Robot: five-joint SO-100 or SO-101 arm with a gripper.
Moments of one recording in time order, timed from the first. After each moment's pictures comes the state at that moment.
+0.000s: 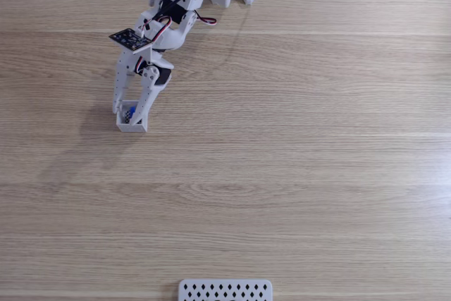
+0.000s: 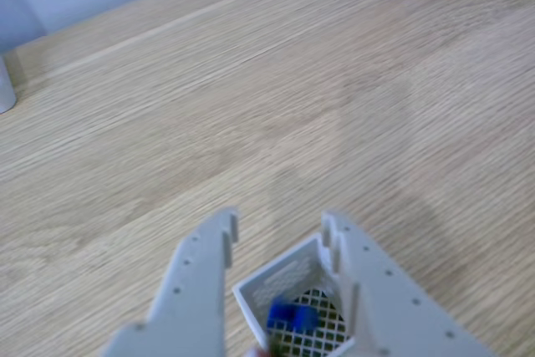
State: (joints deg) arm 34.2 97.6 142.2 -12.6 -85.7
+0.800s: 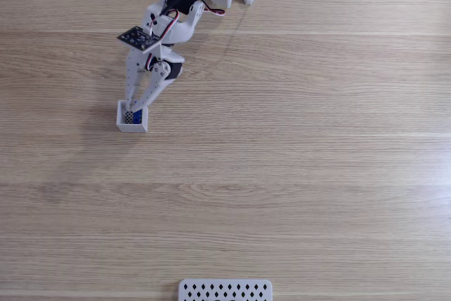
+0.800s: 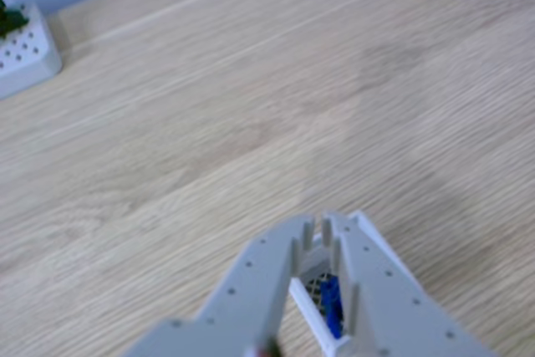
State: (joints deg) arm 30.8 109.3 142.2 3.2 -85.7
